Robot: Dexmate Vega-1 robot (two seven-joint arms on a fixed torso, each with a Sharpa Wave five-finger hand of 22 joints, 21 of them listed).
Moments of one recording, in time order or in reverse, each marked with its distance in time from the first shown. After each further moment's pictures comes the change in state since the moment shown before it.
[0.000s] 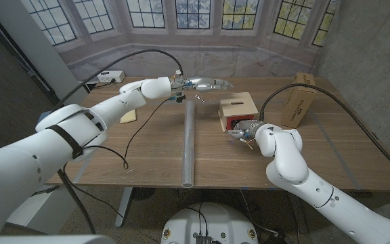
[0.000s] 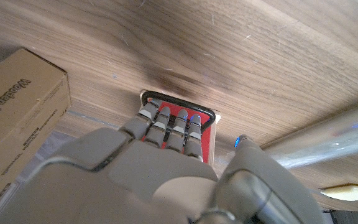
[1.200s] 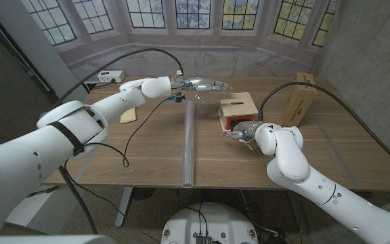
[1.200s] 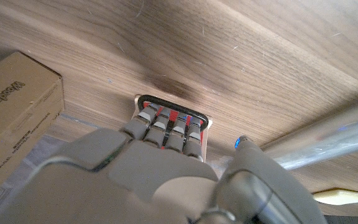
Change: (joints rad) left arm -0.026 -0.014 0.023 0.045 0.015 -0.015 0.009; left_hand -0.021 -0.003 -0.010 -0.004 0.000 0.005 -0.005 -0.005 0.000 0.019 -0.008 0.000 0.000 0.012 -0.012 0.000 0.000 0.004 -0.004 0.000 -0.001; right arm 0.039 -0.041 -0.040 -0.031 0.022 -0.025 0.064; right_hand -0.017 -0.009 0.004 0.004 0.008 -0.009 0.001 -0.005 0.000 0.001 0.000 0.000 0.000 0.000 0.000 0.000 0.000 -0.004 0.004 -0.001 0.000
